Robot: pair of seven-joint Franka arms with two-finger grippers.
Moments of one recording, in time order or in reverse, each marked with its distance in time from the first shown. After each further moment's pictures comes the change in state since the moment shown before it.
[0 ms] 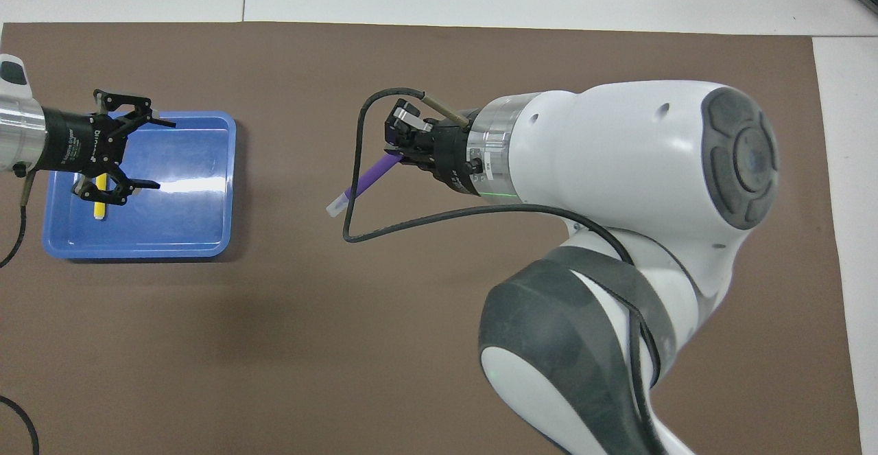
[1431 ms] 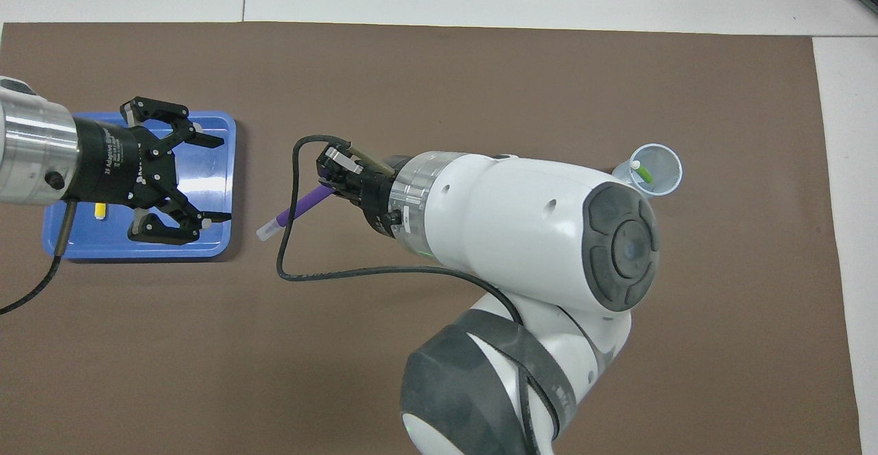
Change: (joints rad) left arm -0.108 -0.228 -0.085 0.027 -0.049 -0.180 -0.805; right arm 0.093 0.006 0.019 -0.083 0.005 0.192 0.141
